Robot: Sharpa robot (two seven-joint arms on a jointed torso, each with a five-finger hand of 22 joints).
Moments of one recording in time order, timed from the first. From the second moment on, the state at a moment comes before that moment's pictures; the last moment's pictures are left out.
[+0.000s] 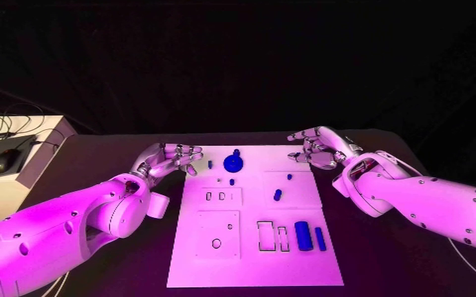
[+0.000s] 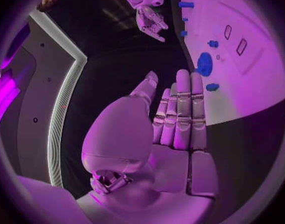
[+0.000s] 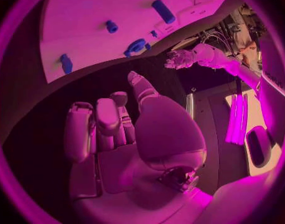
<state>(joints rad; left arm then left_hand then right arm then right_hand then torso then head) 1.01 -0.87 0.14 1.48 -0.32 -0.31 0.30 1.38 -0.04 0.09 -0.03 0.06 1.03 0.16 0.06 0.06 1.20 0.10 0.06 0.06 1.25 0.03 0.54 0.44 0.11 0.99 0.03 0.81 0.26 1.19 -0.91 -0.07 1.43 -1.13 -0.62 0.18 1.28 -0.04 0.05 -0.10 0.37 0.95 0.13 0.06 0.06 1.13 0.04 0.93 1.07 1.43 -0.03 1.18 0.96 0.06 1.46 -0.04 1.35 1.31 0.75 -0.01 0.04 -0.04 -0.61</state>
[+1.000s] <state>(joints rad) 0.99 -0.87 0.14 1.48 -0.32 -0.30 0.31 1.39 -0.03 0.06 -0.07 0.06 1.03 0.16 0.06 0.06 1.27 0.08 0.07 0.06 1.24 0.01 0.64 0.49 0.11 1.00 0.01 0.85 0.29 1.15 -0.82 -0.07 1.19 -1.14 -0.52 0.16 1.31 -0.06 0.05 -0.11 0.33 0.94 0.16 0.06 0.06 1.13 0.05 0.93 1.06 1.43 -0.03 1.18 0.97 0.06 1.46 -0.04 1.35 1.31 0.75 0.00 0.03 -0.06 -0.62</state>
